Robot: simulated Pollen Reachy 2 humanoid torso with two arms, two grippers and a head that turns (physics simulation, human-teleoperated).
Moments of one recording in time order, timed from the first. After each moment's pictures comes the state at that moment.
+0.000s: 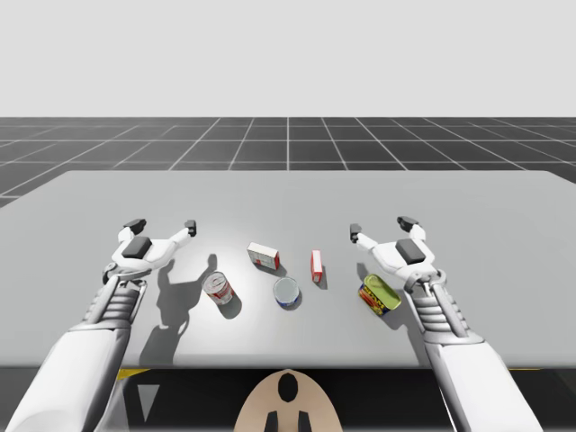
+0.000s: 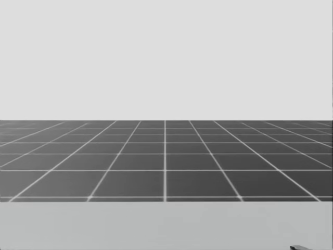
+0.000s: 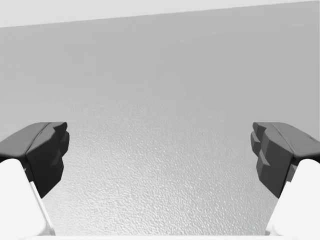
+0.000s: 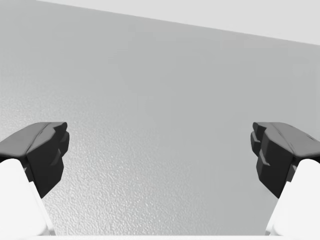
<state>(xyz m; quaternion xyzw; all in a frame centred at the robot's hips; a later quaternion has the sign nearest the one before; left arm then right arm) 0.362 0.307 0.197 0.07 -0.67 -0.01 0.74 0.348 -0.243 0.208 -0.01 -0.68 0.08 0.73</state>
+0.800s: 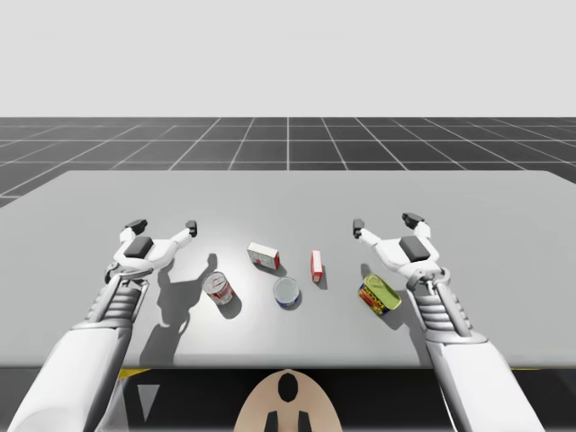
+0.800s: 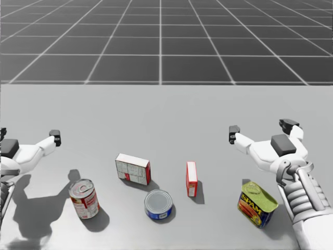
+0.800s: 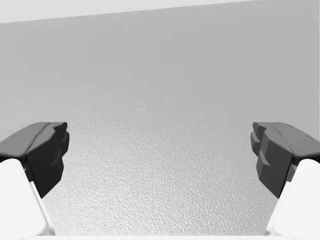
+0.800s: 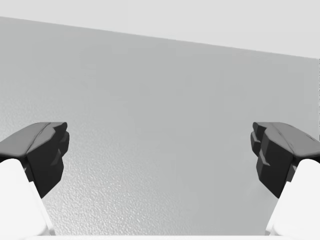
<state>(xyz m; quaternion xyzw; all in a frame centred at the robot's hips) 0.364 0.306 0.195 0.08 -0.67 -0.01 0.74 0.348 -0.244 0.216 -0.02 -0.70 0.06 0.72</state>
